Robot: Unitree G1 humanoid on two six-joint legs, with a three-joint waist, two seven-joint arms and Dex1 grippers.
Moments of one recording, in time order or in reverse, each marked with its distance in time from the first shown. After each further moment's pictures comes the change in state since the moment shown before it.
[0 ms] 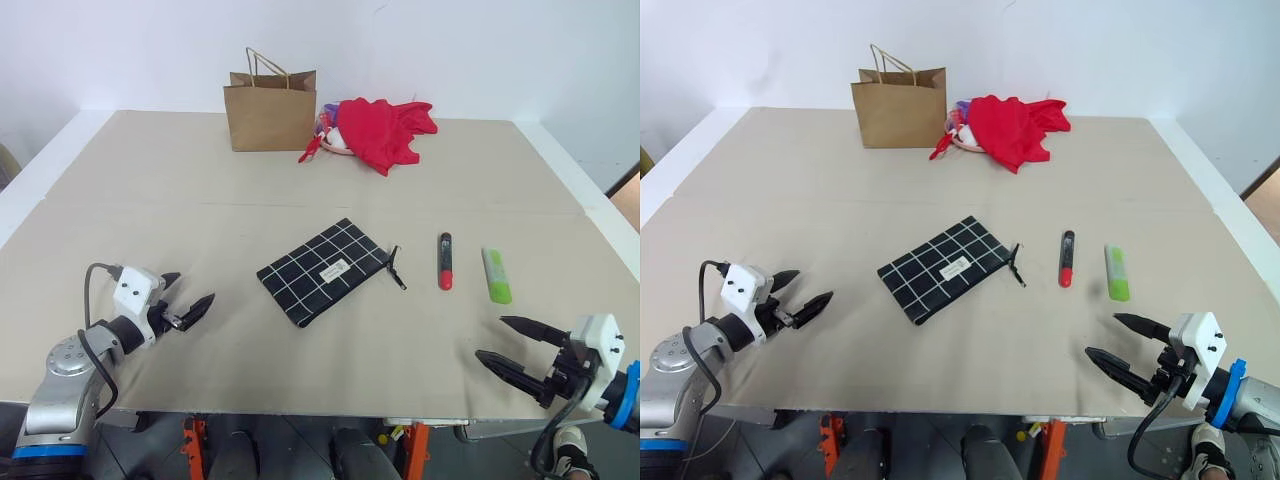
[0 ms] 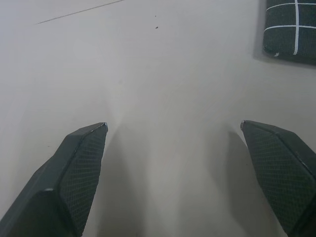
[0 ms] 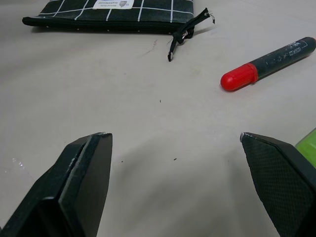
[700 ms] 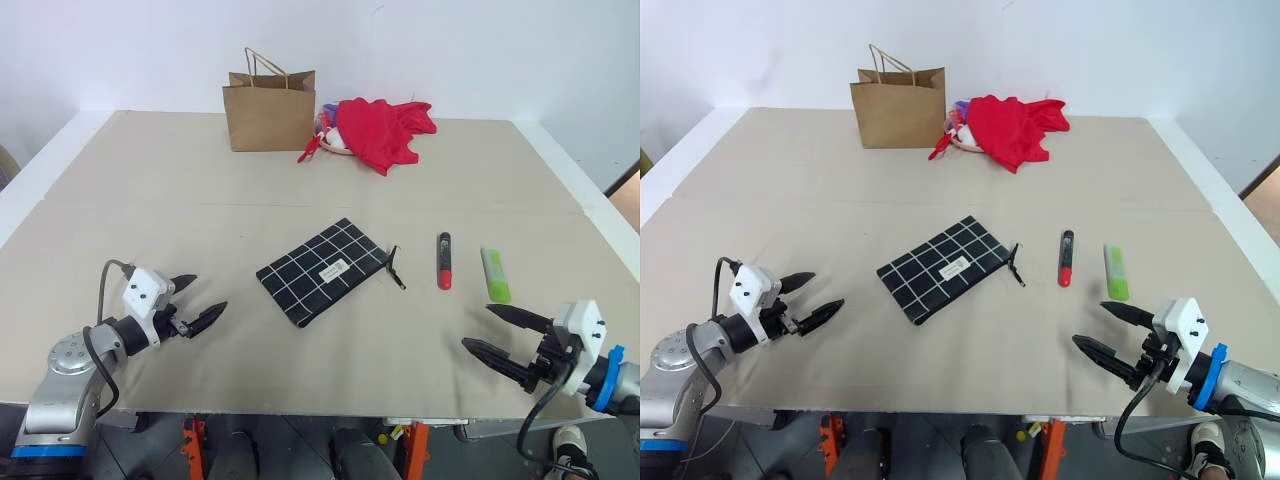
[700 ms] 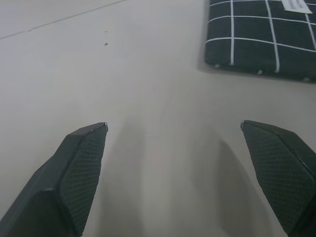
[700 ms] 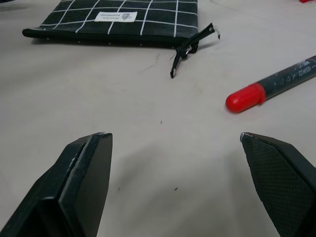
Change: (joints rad) left arm 0.003 0.021 -0.023 -0.037 -0.019 -0.006 -0.131; right arm -0.086 0.002 0.064 -0.010 -0.010 0.033 -0.033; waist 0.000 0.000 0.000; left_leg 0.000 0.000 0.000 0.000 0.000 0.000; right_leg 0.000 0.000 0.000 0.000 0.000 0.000
